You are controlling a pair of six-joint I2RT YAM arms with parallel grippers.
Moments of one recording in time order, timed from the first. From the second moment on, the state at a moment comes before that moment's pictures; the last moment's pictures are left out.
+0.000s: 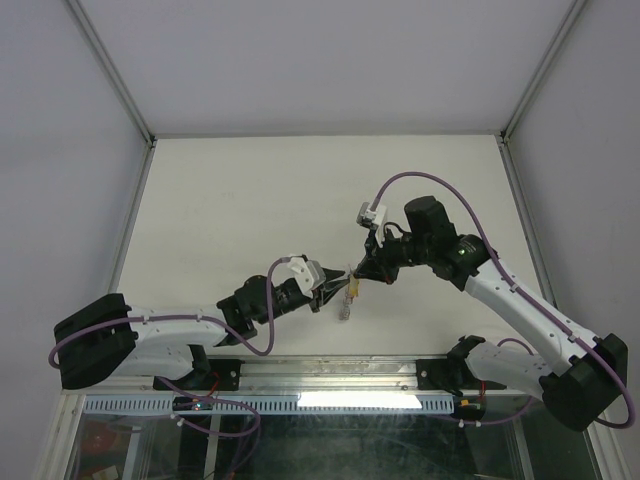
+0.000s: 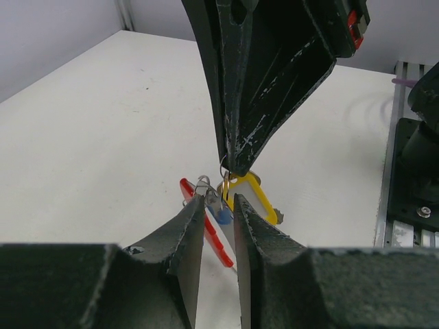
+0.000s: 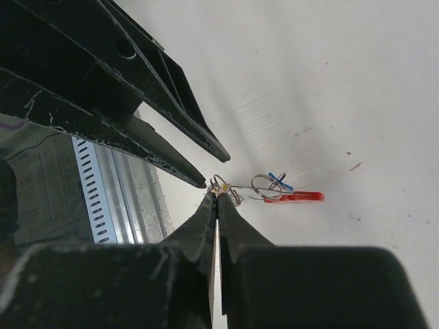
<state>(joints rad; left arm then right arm) -1.12 1.19 0.35 0.90 -0.02 0.05 0.62 1.06 0.91 -0.57 -0.67 -0.17</state>
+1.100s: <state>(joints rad) -1.12 1.21 0.39 0.85 0.04 0.06 0.62 1.08 0.91 -0.60 -0.72 -0.20</state>
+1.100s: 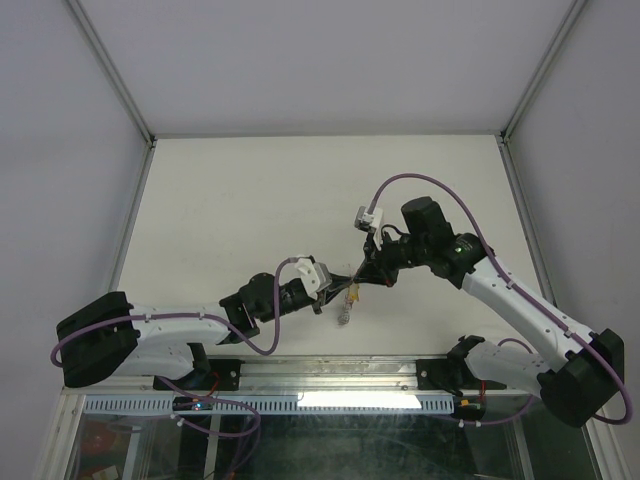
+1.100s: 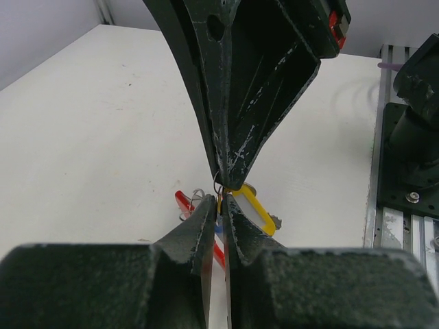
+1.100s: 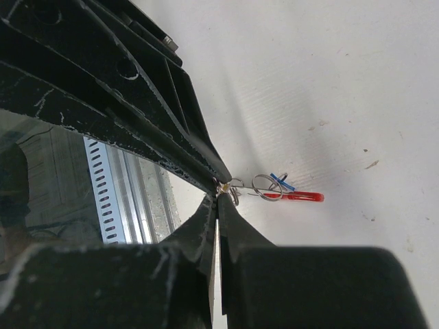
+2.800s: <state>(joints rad) -1.12 1.21 0.36 0.86 0.00 0.07 0.63 1.06 0.87 -0.52 -0.61 -0.10</state>
